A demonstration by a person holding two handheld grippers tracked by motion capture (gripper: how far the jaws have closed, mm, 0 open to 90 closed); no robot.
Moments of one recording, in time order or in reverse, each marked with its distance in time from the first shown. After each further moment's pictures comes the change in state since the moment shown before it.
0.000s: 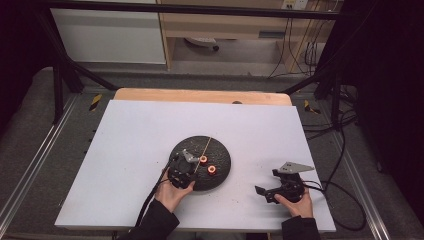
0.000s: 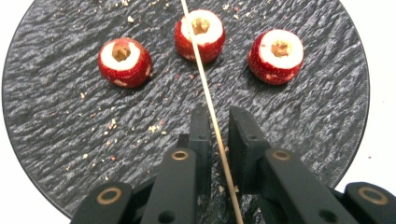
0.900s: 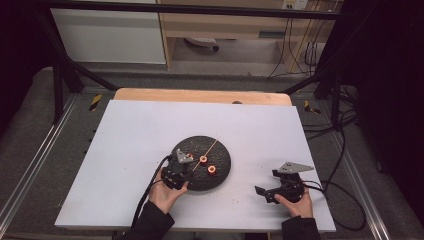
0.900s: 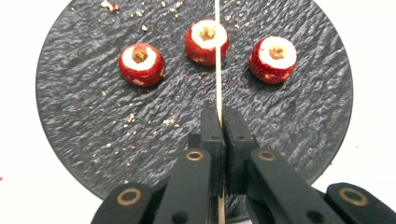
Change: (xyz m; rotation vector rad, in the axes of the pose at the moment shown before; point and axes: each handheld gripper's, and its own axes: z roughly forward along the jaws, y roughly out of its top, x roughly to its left) left arm 0.012 -0.008 -0.019 -0.066 -0.034 0.010; right arm 0.000 0.000 0.001 0.007 0.002 0.002
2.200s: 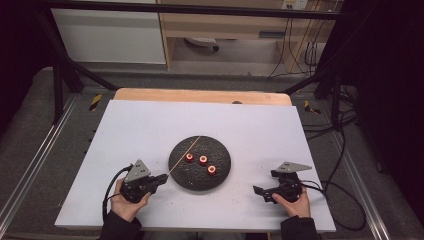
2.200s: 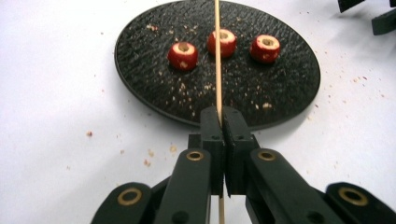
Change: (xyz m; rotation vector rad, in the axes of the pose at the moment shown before) left arm 0.061 -0.071 -0.056 -0.258 -0.138 0.078; right arm 0.002 0.001 0.005 0.011 0.003 0.030
